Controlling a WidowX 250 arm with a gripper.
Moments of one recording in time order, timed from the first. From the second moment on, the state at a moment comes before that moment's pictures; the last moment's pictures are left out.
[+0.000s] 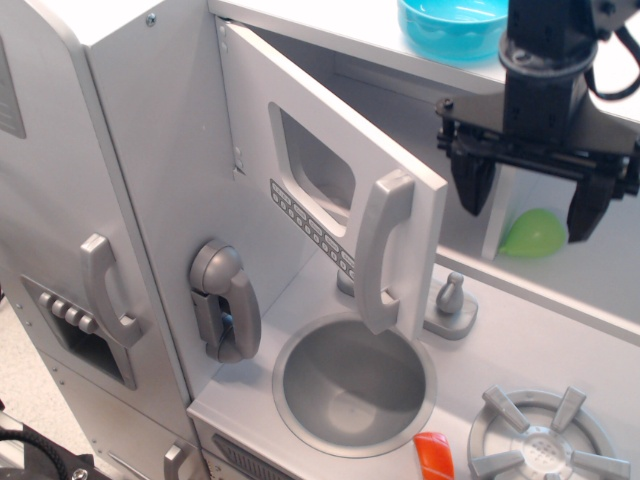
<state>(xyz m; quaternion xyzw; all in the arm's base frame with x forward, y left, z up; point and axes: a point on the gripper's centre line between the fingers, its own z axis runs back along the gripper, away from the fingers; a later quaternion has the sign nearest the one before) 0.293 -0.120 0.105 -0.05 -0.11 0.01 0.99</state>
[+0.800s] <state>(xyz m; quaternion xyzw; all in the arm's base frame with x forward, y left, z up) 0.199 -0.022 0.095 -0.05 -0.09 -0.04 0.99</state>
